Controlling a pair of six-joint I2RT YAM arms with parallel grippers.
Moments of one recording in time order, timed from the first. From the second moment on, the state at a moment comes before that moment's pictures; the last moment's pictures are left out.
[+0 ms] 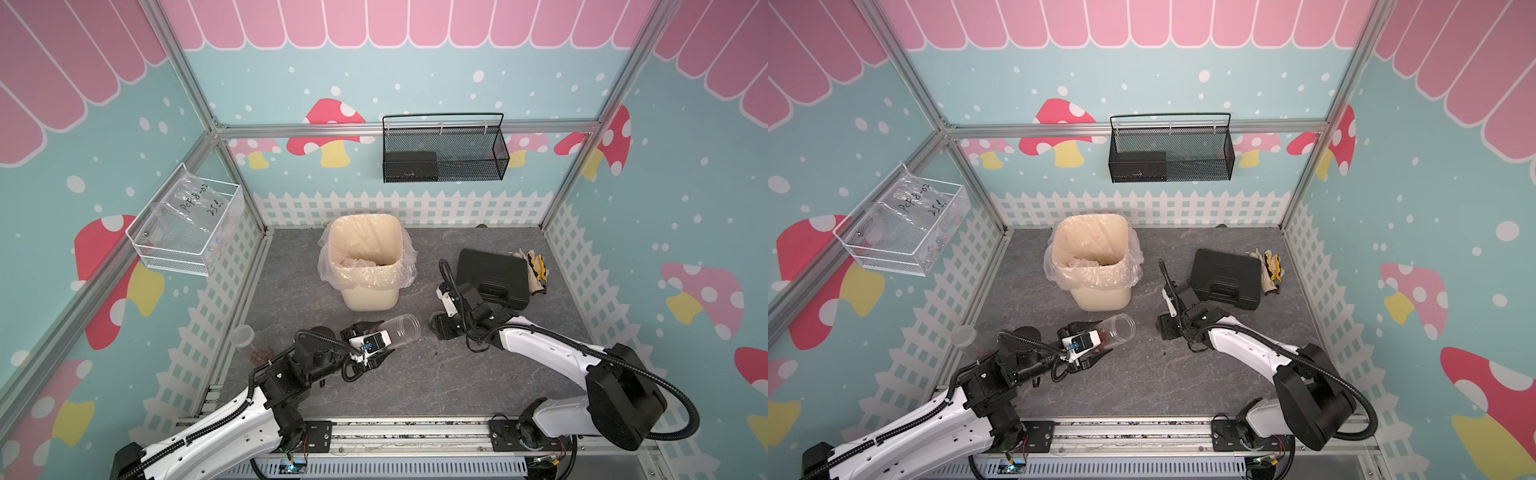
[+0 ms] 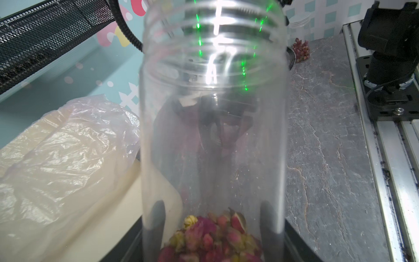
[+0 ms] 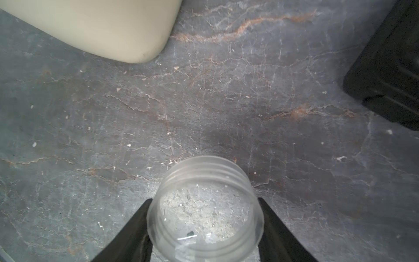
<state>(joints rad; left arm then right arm) -0.83 0.68 0.46 -0.07 0.16 0.50 0.62 1.40 0.79 -0.35 -0.07 0.30</state>
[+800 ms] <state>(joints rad) -0.83 0.71 0.45 -0.02 0.18 0.49 0.56 1.62 0.83 -0.29 -0.17 0.35</state>
